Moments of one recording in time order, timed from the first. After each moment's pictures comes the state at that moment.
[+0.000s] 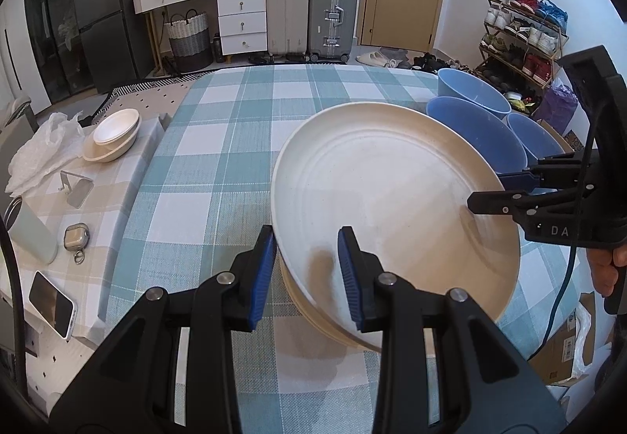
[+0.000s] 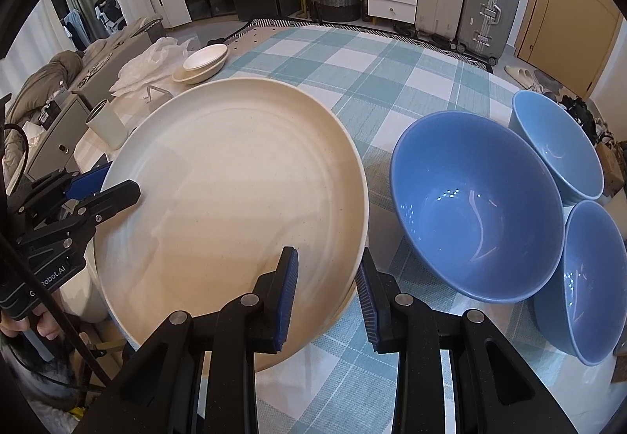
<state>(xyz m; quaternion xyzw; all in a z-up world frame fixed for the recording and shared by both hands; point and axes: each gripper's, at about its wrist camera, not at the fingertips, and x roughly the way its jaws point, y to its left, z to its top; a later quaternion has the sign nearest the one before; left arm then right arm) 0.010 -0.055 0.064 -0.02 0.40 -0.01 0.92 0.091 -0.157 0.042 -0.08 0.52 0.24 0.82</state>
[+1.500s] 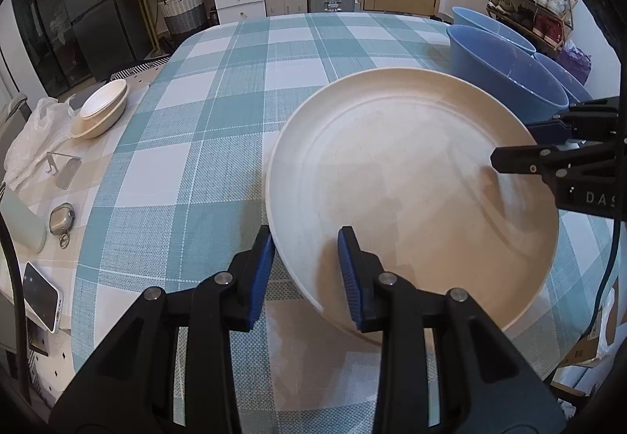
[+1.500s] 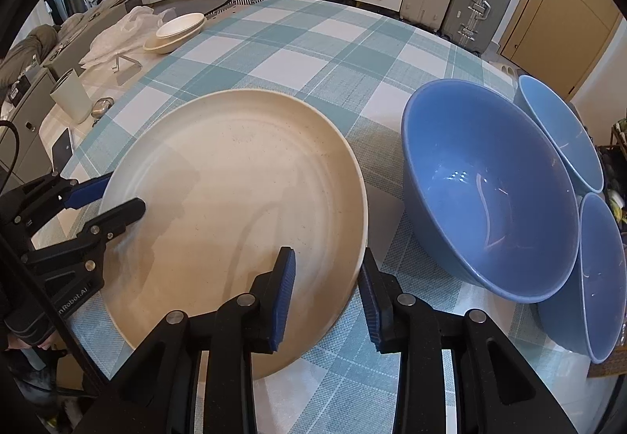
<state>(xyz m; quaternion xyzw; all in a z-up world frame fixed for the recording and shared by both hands) 0.044 -0.063 -0.031 0.02 0.45 -0.01 0.89 0.093 -0.136 -0.002 -0.13 0.53 0.19 0.81</state>
